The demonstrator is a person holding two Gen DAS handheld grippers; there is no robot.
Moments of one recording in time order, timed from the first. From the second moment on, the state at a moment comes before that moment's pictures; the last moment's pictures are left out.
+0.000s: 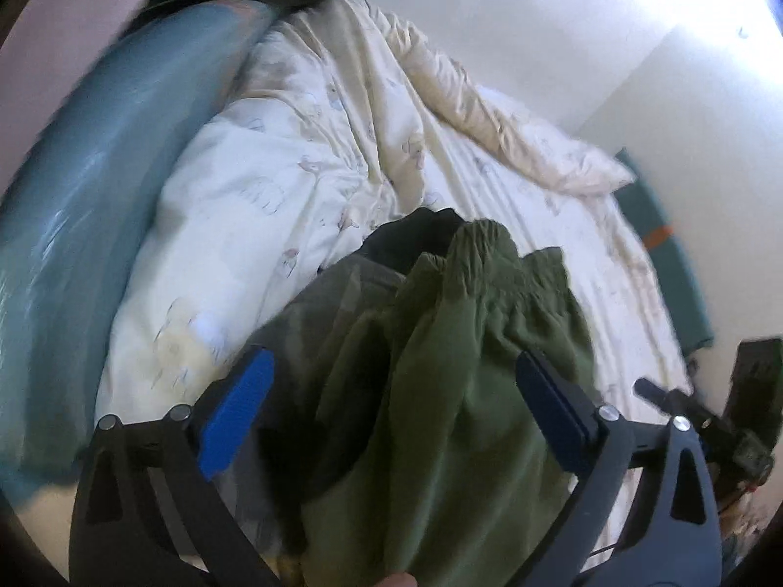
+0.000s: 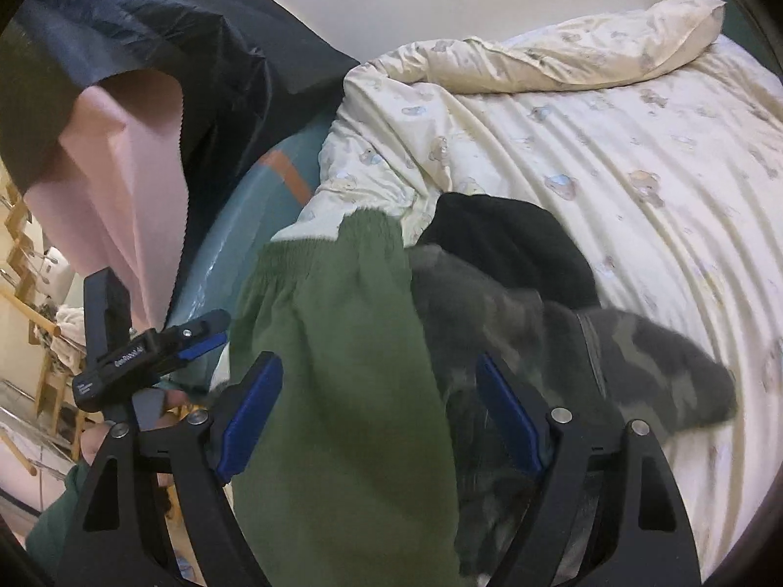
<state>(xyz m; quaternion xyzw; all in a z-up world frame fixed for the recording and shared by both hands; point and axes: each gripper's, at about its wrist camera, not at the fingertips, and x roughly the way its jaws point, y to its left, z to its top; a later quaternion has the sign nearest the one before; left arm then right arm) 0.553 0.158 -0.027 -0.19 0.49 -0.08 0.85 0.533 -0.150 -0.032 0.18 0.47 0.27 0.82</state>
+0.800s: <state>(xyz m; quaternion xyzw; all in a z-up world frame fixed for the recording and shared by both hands) 0.549 0.123 -0.008 -0.09 0.48 -0.15 0.86 0.567 -0.077 -0.029 0.07 0.43 0.33 0.83</state>
